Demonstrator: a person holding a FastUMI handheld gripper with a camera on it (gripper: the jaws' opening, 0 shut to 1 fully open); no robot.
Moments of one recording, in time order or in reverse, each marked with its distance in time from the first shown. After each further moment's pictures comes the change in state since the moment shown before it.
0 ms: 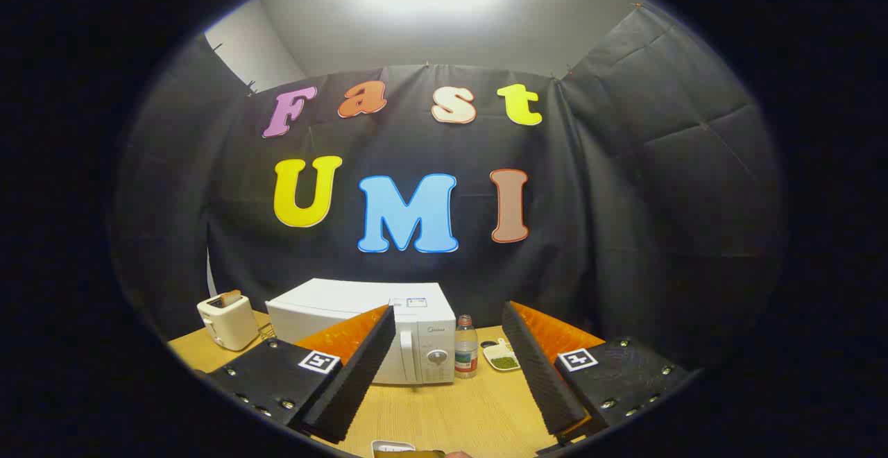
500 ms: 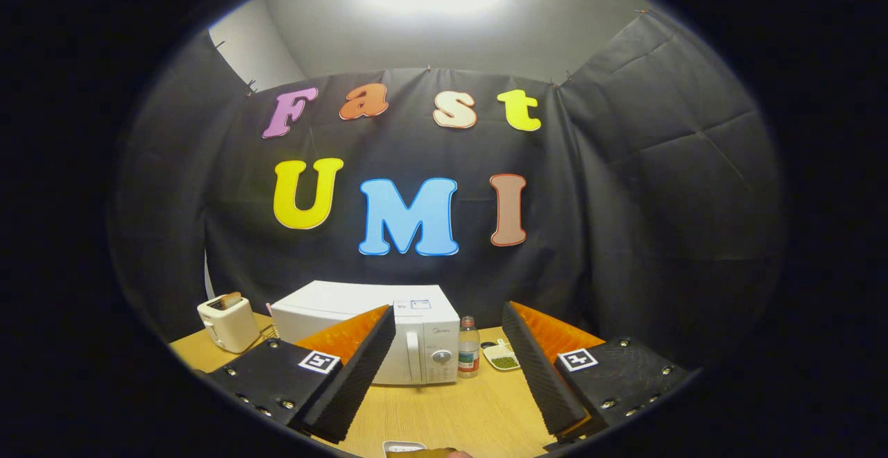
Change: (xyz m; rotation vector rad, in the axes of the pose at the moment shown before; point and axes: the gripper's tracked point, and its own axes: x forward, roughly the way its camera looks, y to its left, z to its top) arm -0.015 0.019 0.008 -0.006 -0.011 -0.035
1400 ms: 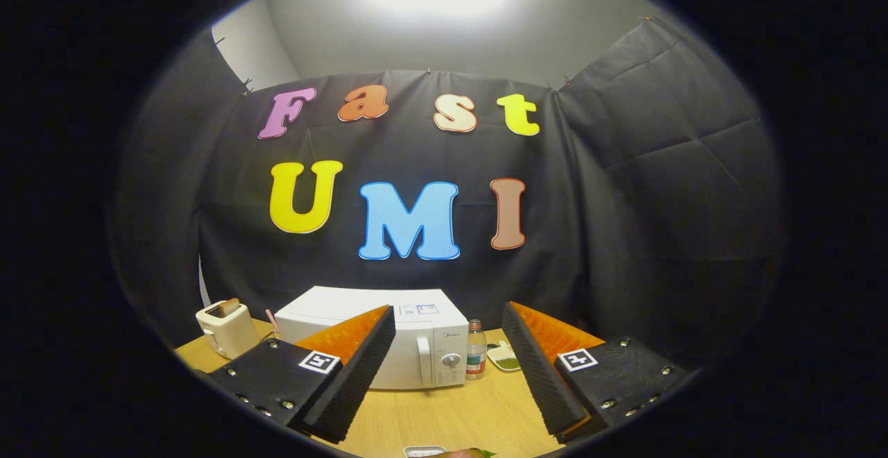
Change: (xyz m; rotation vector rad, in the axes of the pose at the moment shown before) arm 0.016 0.026 0.005 -0.001 -0.001 -0.032
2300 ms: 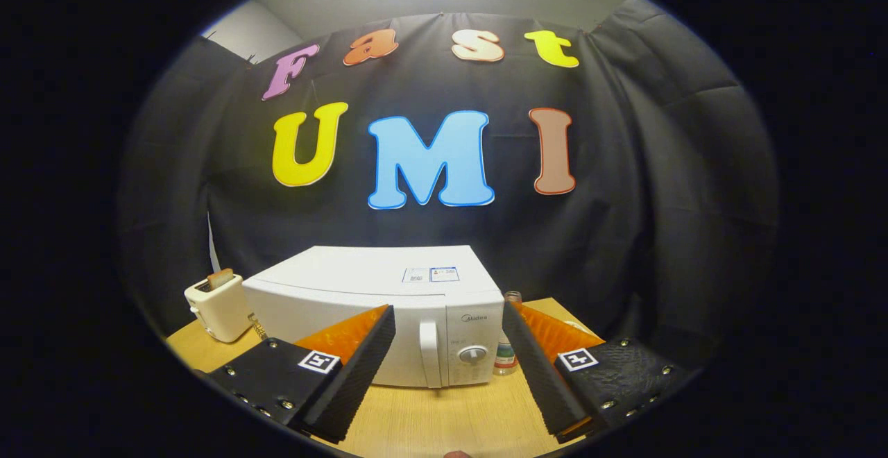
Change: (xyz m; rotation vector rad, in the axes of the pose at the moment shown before) arm 0.143 0.011 -0.112 0.009 0.208 0.183
